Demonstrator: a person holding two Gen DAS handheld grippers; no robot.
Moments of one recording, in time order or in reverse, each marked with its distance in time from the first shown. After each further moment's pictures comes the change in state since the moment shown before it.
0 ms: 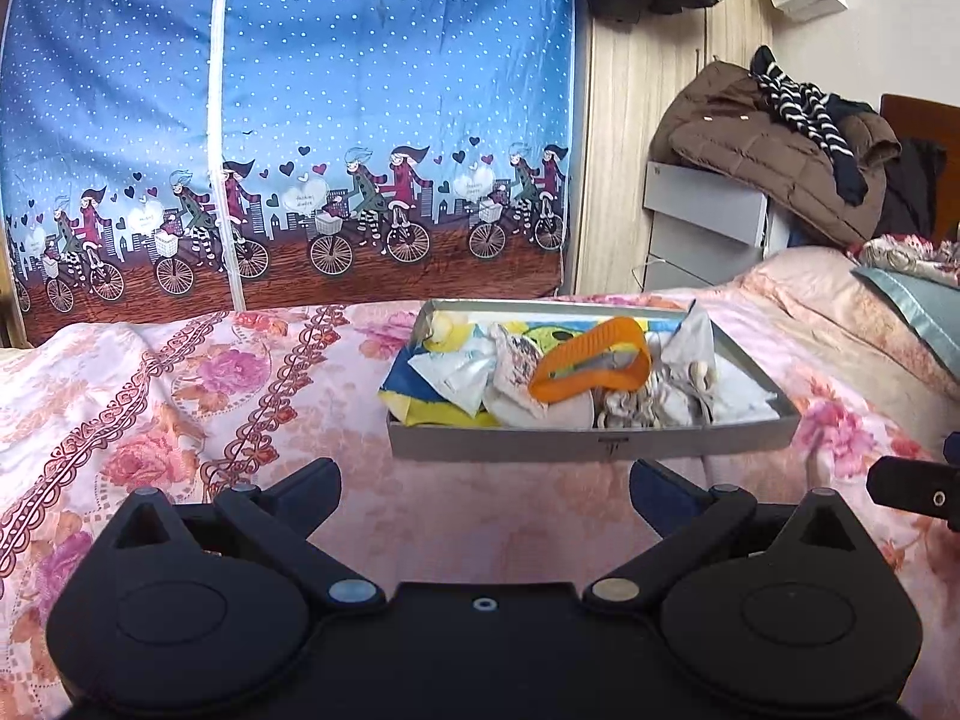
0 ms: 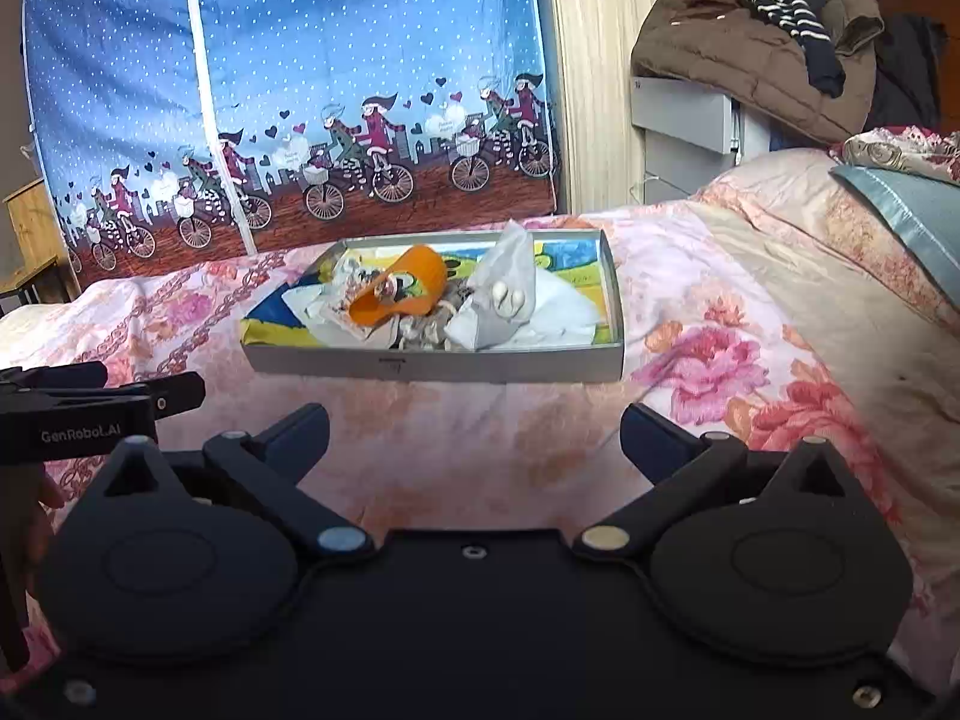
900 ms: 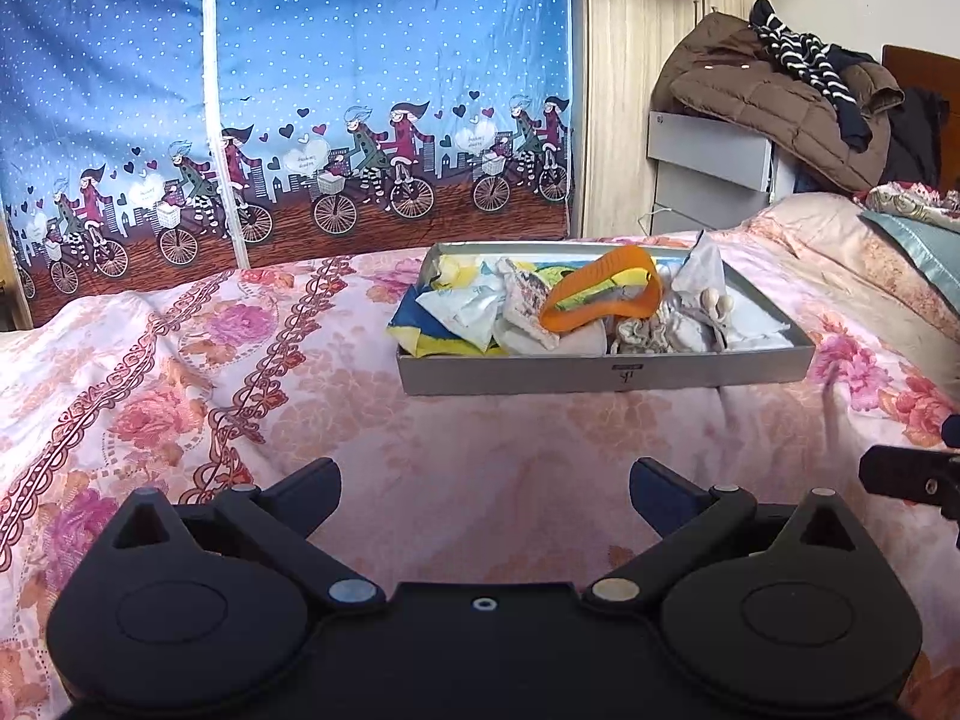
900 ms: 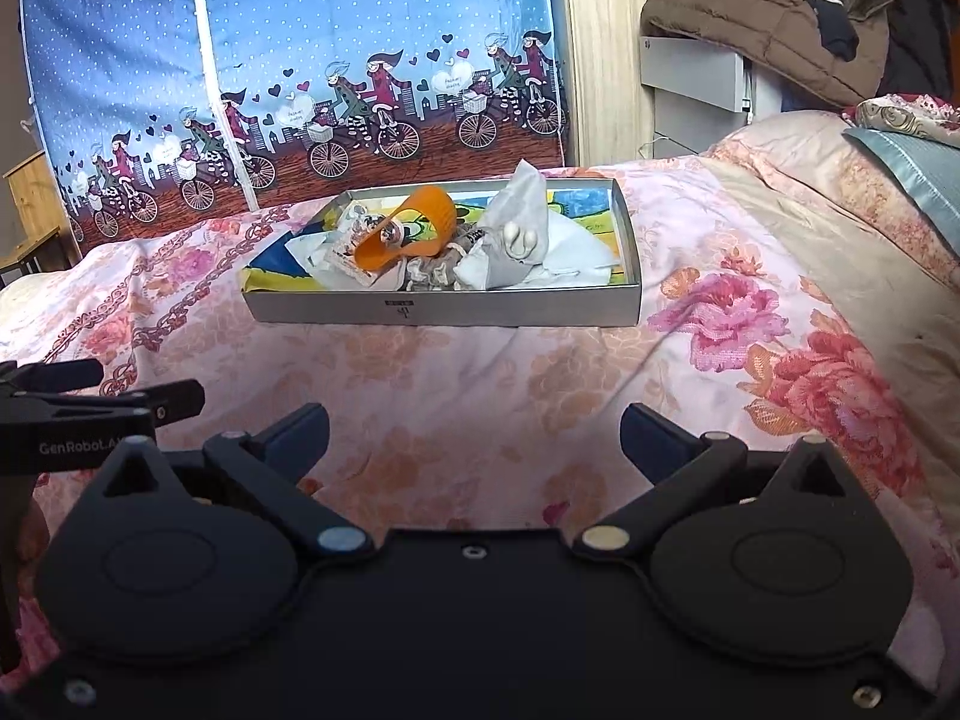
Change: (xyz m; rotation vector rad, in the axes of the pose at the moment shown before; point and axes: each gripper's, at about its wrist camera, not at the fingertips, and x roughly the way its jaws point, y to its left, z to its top) left arm 0.005 0.002 -0.024 0.036 0.084 0.024; right arm 0.013 0.003 -0.017 -0.006 0.079 0.015
